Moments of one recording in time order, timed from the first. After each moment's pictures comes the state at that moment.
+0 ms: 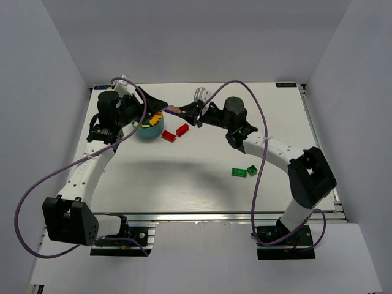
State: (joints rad) left arm -0.15 1.27 1.11 -0.08 0.50 -0.79; right arm 0.68 1.68 1.19 0.63 -0.63 -0.20
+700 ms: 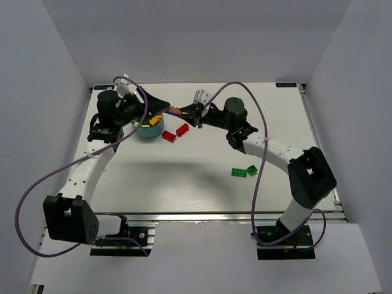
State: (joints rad) left arm -0.14 1.29 1.11 -0.02 0.59 -0.83; right arm 0.68 1.68 1.18 0.63 -0.64 -0.24
